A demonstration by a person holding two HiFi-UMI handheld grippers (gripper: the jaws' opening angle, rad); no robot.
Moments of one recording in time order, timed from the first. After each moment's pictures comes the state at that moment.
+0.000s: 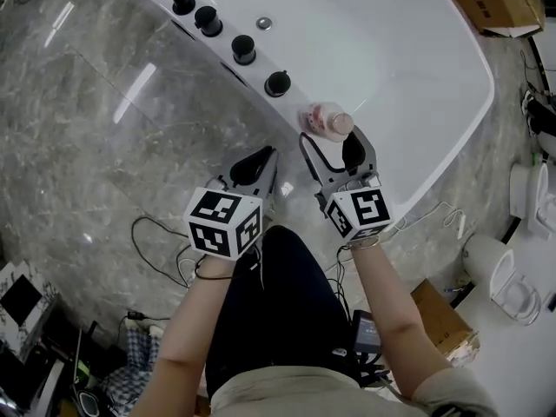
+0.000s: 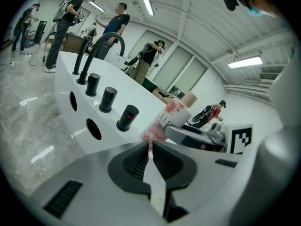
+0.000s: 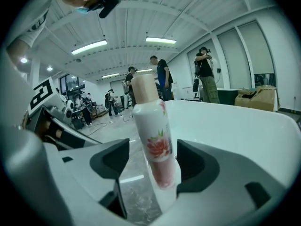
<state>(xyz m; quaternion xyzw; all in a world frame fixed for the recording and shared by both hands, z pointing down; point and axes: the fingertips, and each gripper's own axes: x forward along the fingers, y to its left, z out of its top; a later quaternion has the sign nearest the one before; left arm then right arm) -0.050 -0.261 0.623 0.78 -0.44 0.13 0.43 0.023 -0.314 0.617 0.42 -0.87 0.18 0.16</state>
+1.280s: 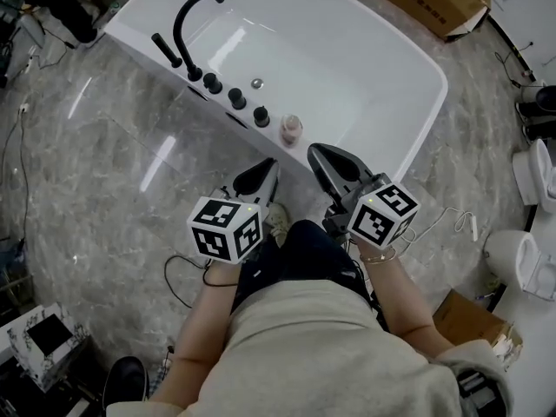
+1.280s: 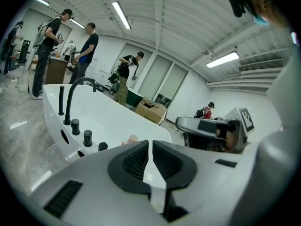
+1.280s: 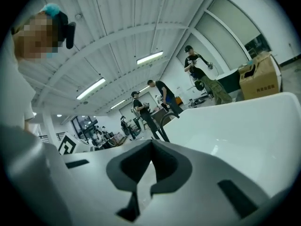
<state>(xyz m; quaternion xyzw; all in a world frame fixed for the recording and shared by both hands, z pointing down) -0.011 -0.217 0.416 0.84 -0.42 0.11 0.33 0.050 -0.240 0.377 0.35 -0.88 0.32 -0.01</state>
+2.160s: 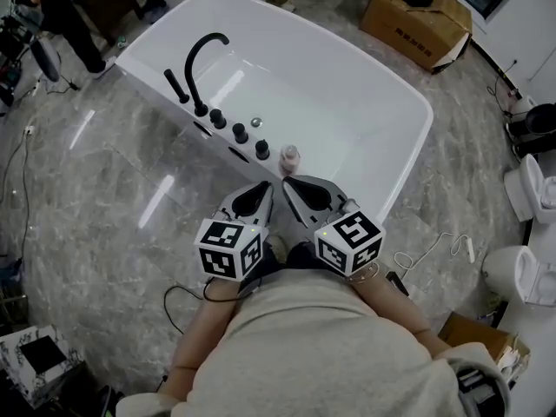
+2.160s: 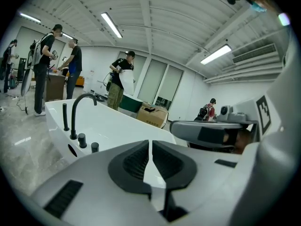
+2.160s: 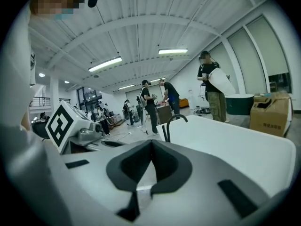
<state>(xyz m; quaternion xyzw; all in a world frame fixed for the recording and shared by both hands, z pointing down) -0.025 -0.202 0.377 0.85 -0.45 0.12 0.26 0.000 -0.205 0.343 0.34 -0.92 0.17 0.11</state>
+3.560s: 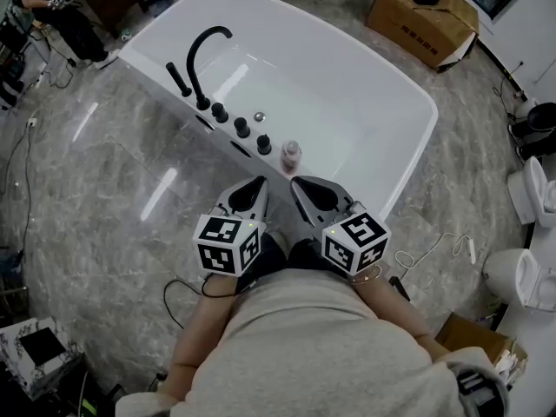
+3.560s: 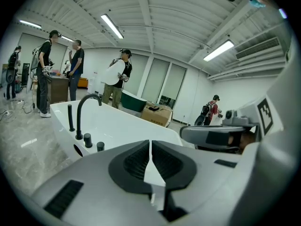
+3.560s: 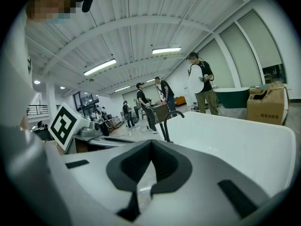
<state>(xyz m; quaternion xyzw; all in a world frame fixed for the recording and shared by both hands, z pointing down) -0.032 -0.206 0.386 0.83 -0.47 0.13 0.26 0.019 -0.202 0.362 0.35 -0.91 0.21 0.10</state>
